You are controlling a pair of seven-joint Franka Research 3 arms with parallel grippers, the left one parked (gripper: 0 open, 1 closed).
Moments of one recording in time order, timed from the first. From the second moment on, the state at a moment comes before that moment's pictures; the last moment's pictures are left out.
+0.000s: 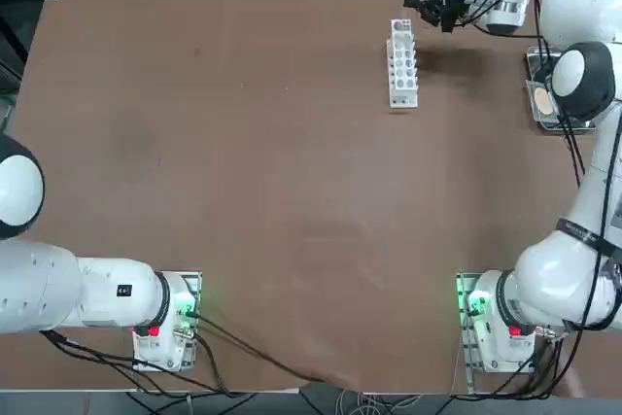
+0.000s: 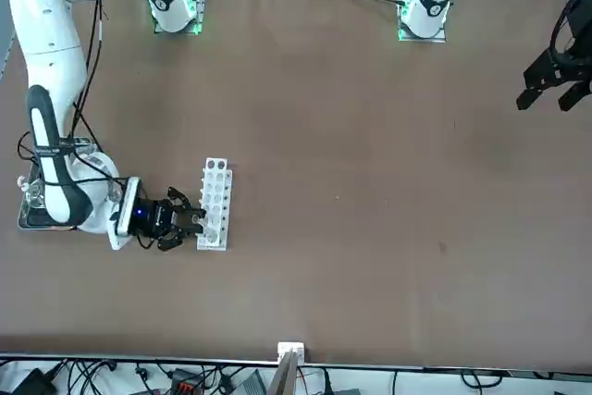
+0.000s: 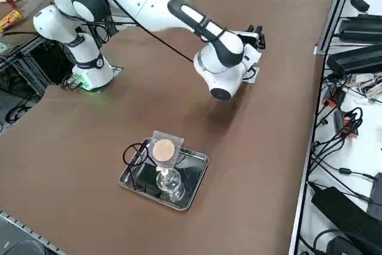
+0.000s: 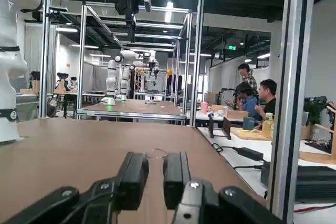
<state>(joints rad) -0.20 0.91 0.22 -1.46 1.50 1.63 -2.44</state>
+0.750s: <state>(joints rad) -0.20 0.94 0.22 -1.46 1.50 1.64 -2.49</state>
